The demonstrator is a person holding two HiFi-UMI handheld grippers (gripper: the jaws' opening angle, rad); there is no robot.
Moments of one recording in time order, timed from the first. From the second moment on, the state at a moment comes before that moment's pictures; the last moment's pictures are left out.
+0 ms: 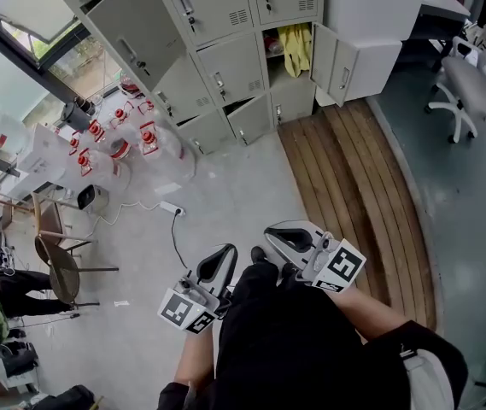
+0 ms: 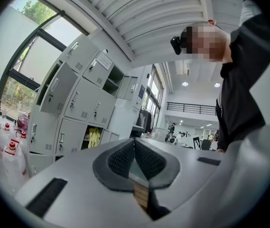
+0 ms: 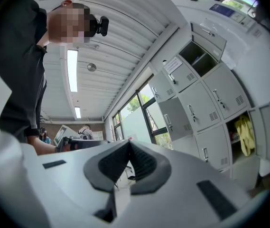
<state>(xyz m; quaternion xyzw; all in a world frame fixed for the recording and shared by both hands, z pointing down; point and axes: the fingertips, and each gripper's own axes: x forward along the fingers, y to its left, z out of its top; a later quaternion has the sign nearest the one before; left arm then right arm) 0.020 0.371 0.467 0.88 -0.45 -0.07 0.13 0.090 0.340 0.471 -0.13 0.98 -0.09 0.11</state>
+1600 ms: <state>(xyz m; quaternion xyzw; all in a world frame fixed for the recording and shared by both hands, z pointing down) -0.121 0.076 0.463 0.90 -0.38 -0.15 0.14 -0.047 0.065 0.456 -0.21 0.97 -0.08 0.04</state>
